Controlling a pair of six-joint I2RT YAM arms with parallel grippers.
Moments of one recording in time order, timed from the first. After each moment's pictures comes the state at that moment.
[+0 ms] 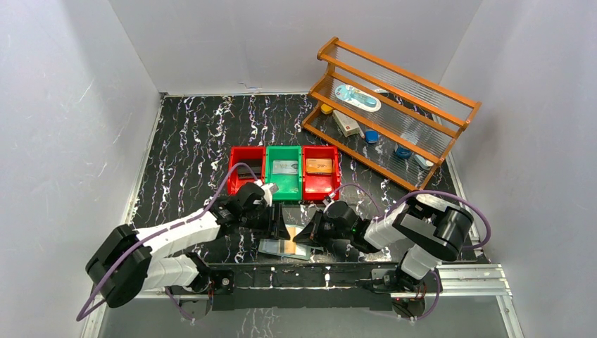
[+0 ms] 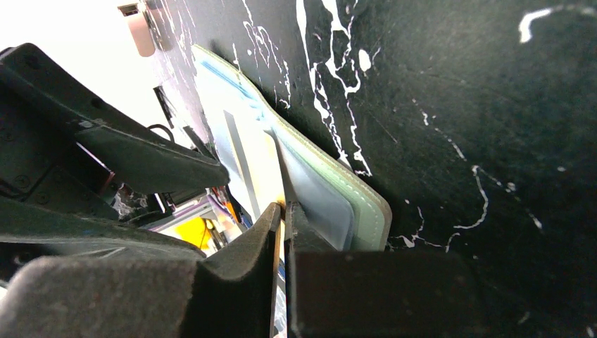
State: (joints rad) left arm -0.79 1.16 0.49 -0.24 0.35 -0.73; right arm 1.00 1.59 0.29 0.72 -0.25 1.40
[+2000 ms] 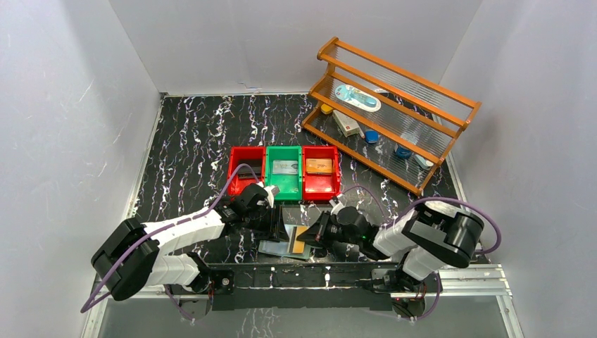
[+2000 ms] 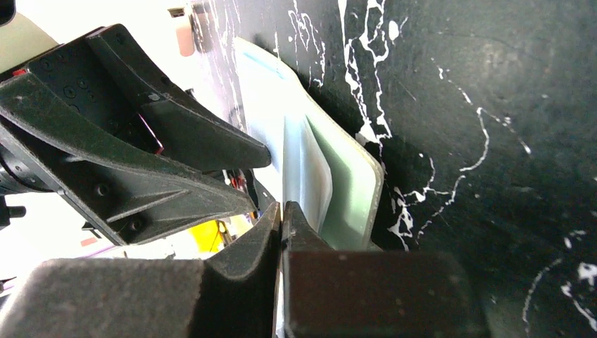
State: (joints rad) left arm -0.80 1.23 0.50 -0.24 0.33 -0.74; right arm 1.02 1.52 0.19 0.88 -0.20 1.42
